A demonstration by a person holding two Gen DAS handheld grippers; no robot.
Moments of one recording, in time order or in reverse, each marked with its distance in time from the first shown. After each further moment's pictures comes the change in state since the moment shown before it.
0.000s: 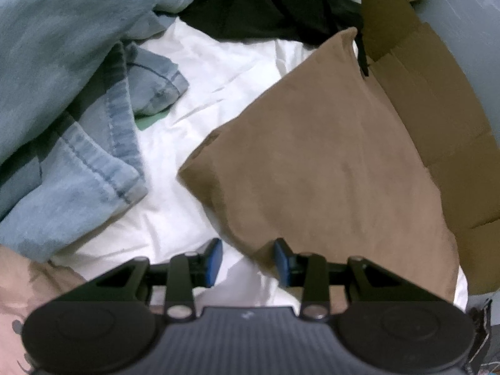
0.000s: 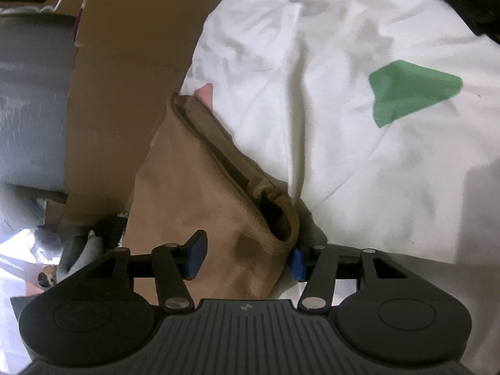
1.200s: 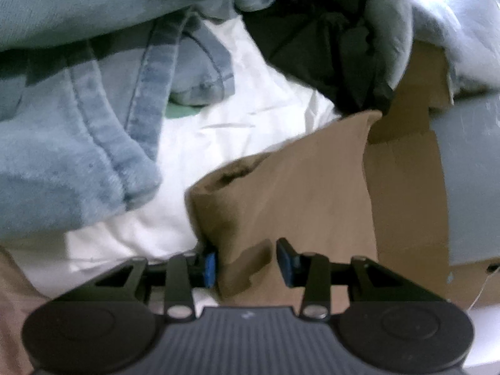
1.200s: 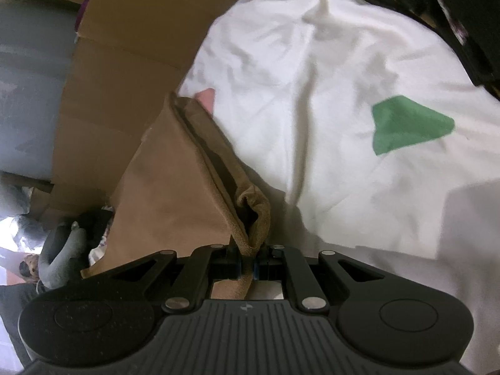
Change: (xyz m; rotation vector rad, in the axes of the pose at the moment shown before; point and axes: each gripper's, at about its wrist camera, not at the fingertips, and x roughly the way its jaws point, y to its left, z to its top) left arm 0.030 0.050 0.001 -0.418 -0.110 -0.295; right arm -0.012 0.014 0.007 -0.039 -0.002 -0.060
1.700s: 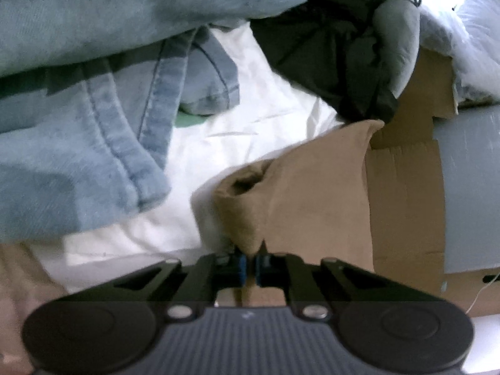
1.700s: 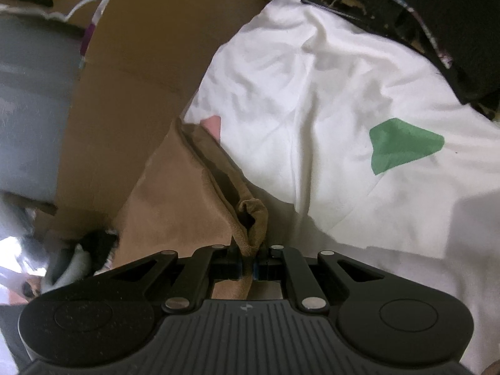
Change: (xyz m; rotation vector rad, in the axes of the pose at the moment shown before) left arm -0.021 -0.009 0.005 -0.017 0.024 0.039; right arm -0.019 0.007 0.001 0.044 -0.102 0.016
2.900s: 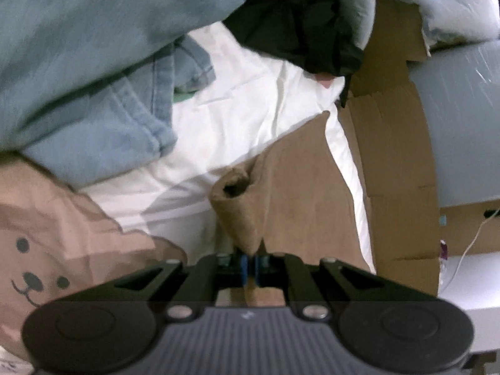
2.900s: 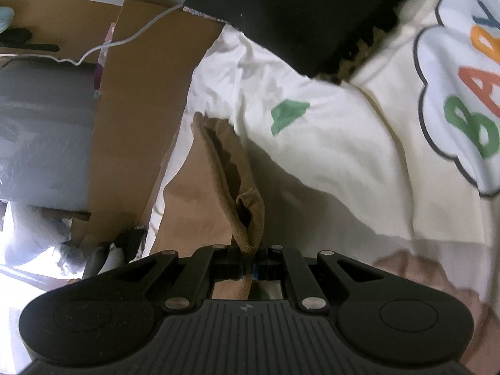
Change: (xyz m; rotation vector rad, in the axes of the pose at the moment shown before) left arm -0.062 -0.019 -0.013 0.171 0.135 0.031; right arm -0.112 -0.076 -0.037 0.113 0.031 0.089
